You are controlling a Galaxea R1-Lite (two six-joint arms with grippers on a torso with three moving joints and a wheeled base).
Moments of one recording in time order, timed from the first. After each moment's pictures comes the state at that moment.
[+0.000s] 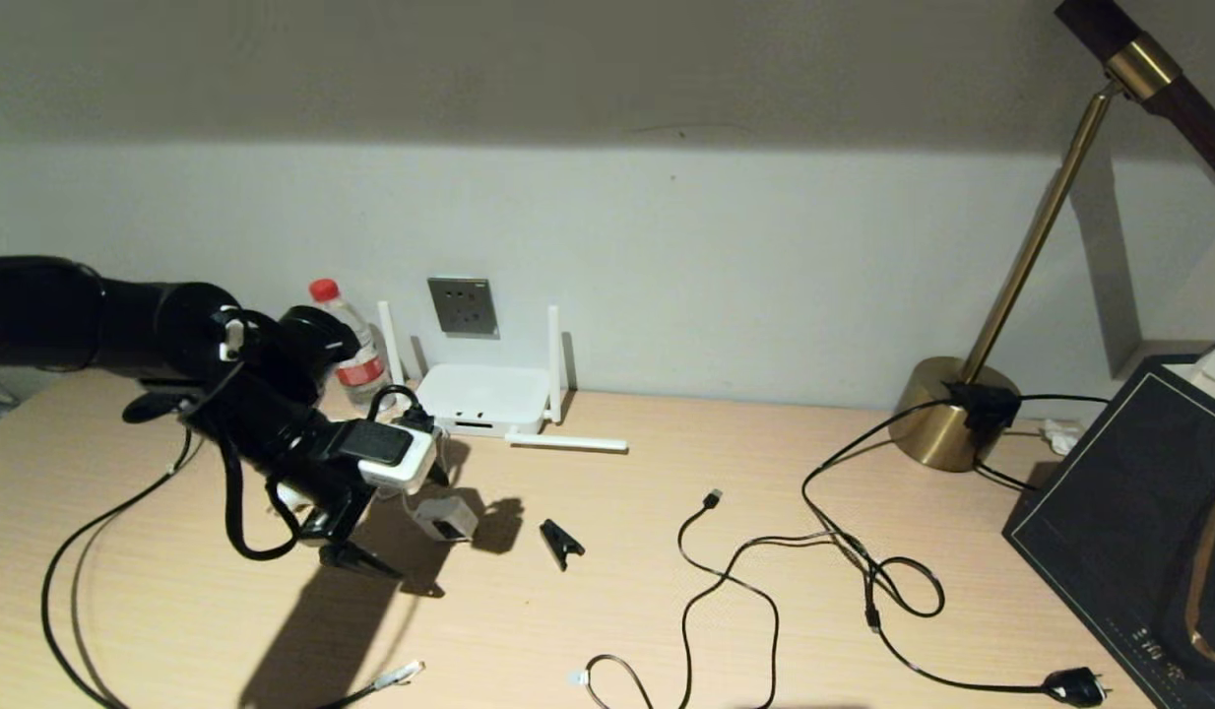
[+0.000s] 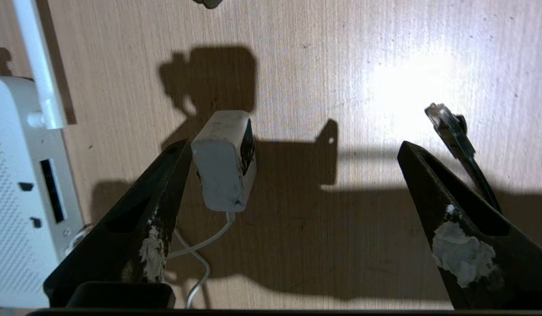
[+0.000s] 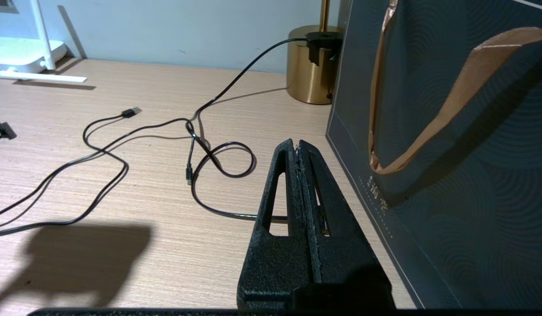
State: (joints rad) left arm -0.12 2.00 -1.50 0.77 -0.44 1.66; right arm -0.01 0.00 0.00 -0.09 0.01 0.00
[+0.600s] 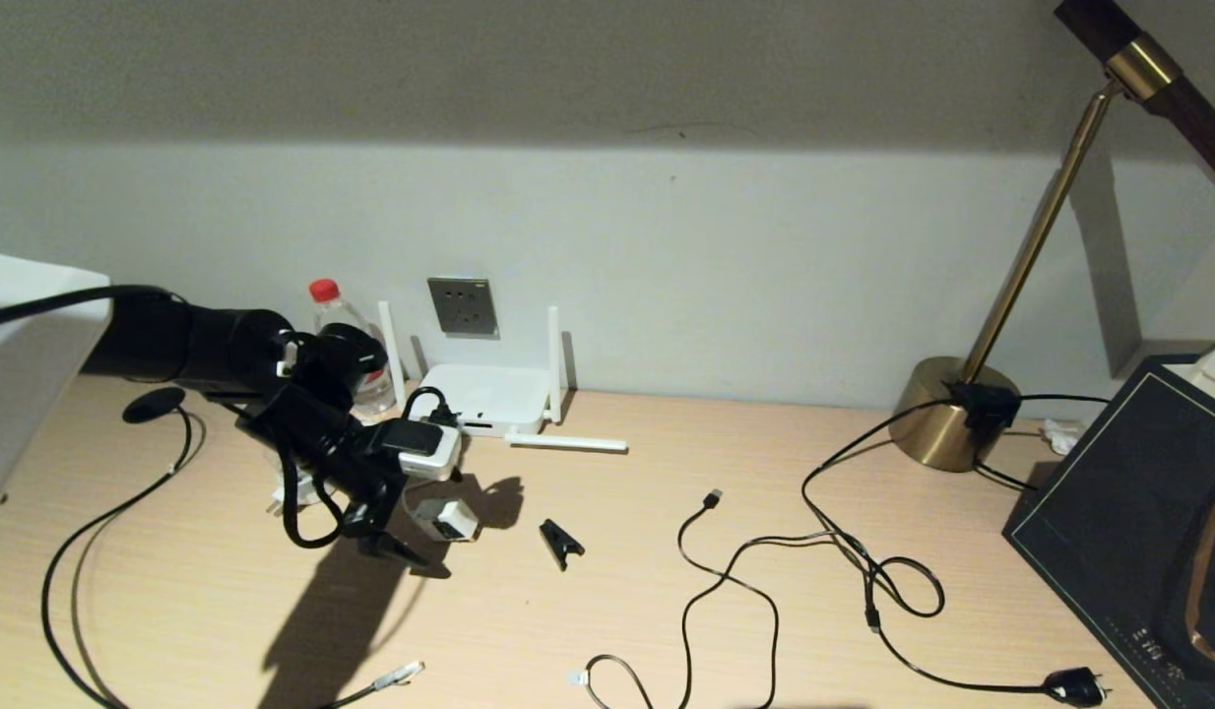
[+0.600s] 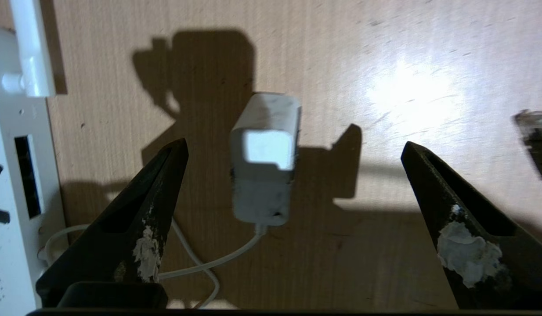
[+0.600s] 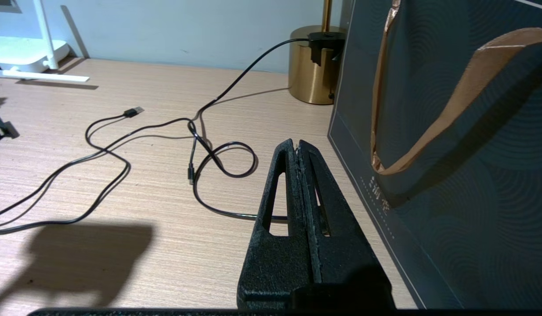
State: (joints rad) left arm -0.10 2.15 -1.59 0.70 -0.44 1.57; right arm -0.01 0.00 0.00 -0.09 0.01 0.00
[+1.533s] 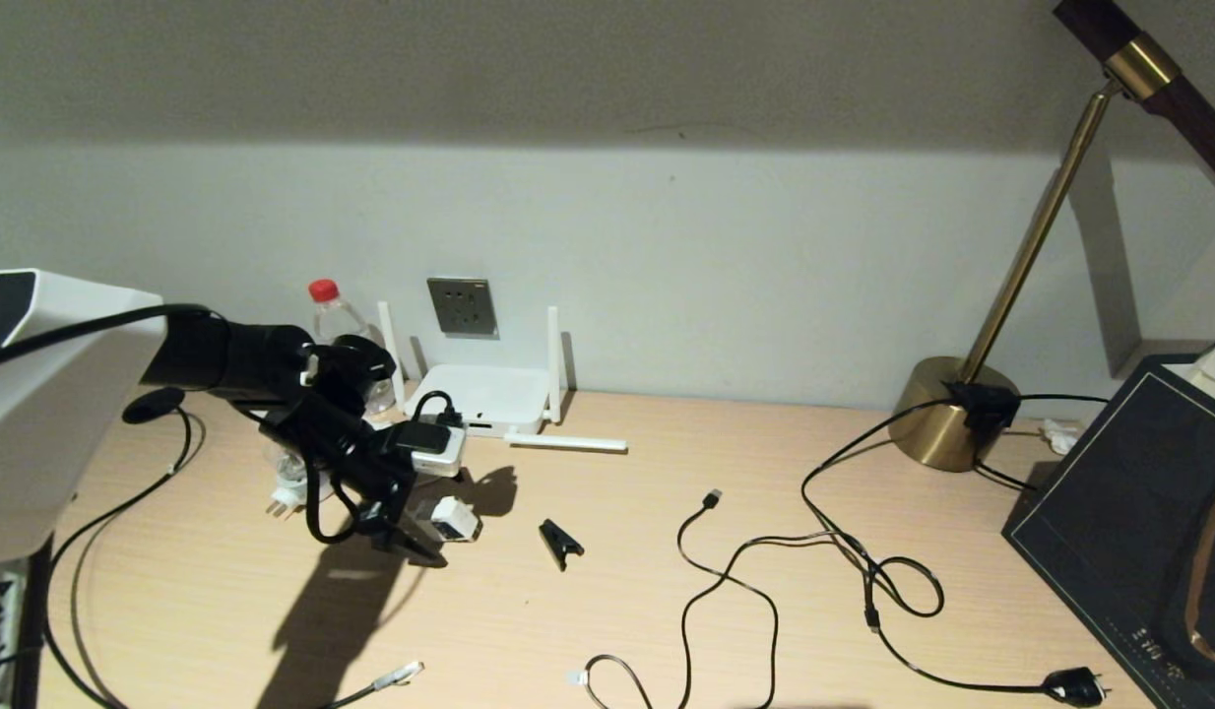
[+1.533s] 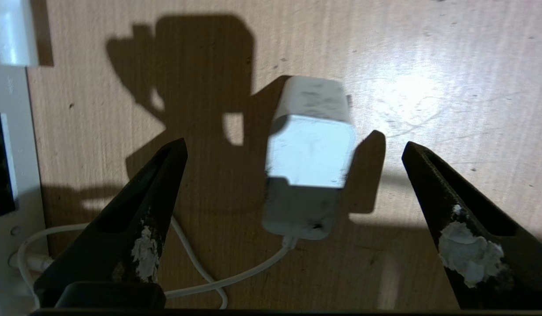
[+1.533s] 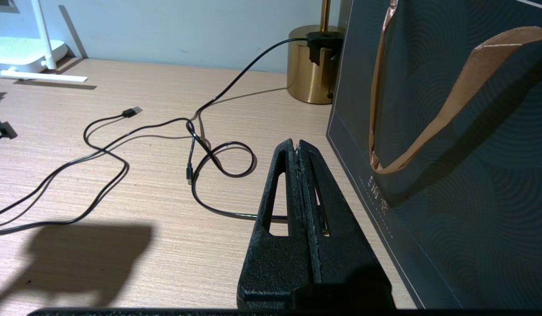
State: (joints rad) left arm -0.08 2.25 -1.68 0.69 -0.44 1.53; right arm -0.01 0.00 0.00 -0.09 0.01 0.00
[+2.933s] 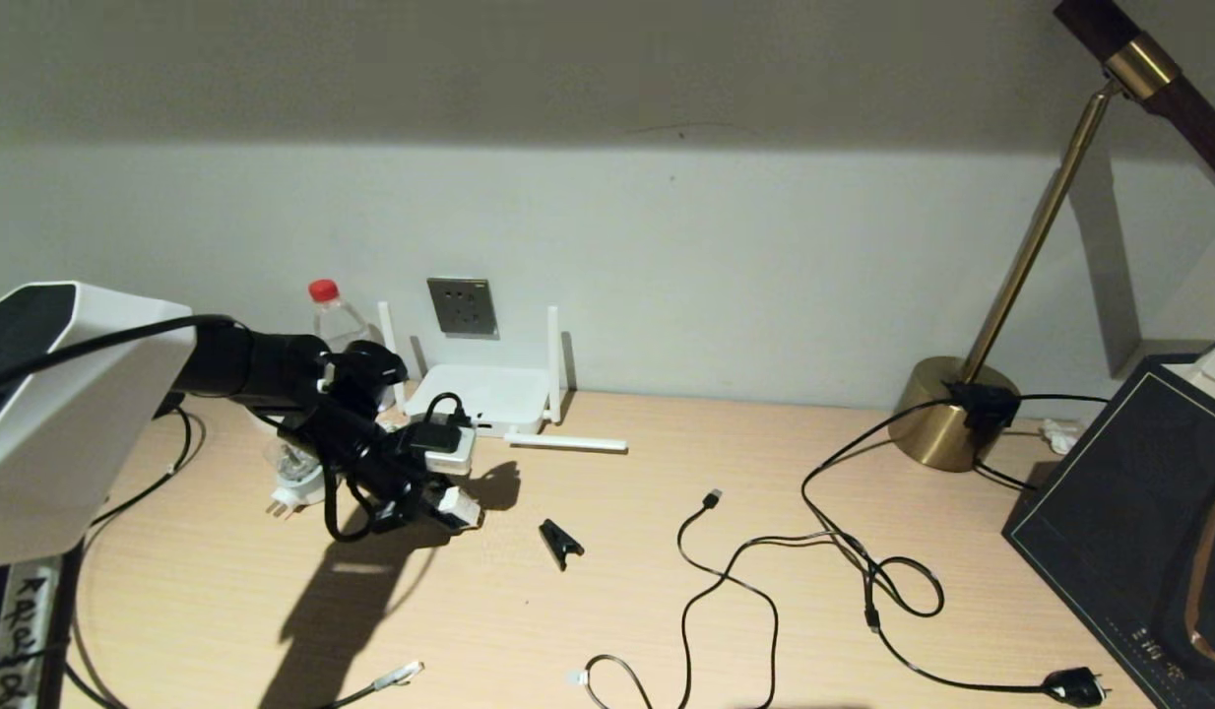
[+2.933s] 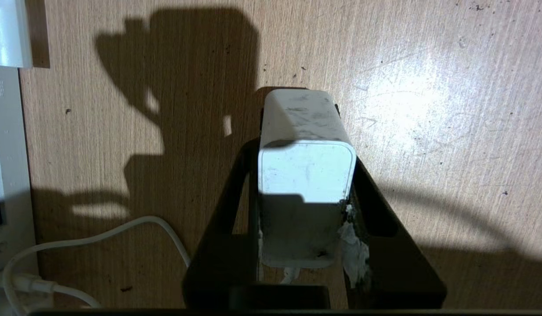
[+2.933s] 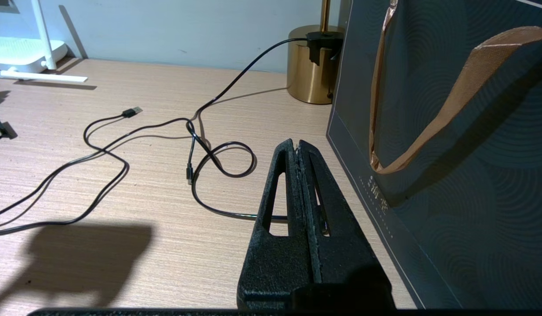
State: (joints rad) left arm -0.09 2.30 -1.70 0.65 -0.44 1.49; right arm -0.01 0.00 0.00 -0.09 0.01 0.00
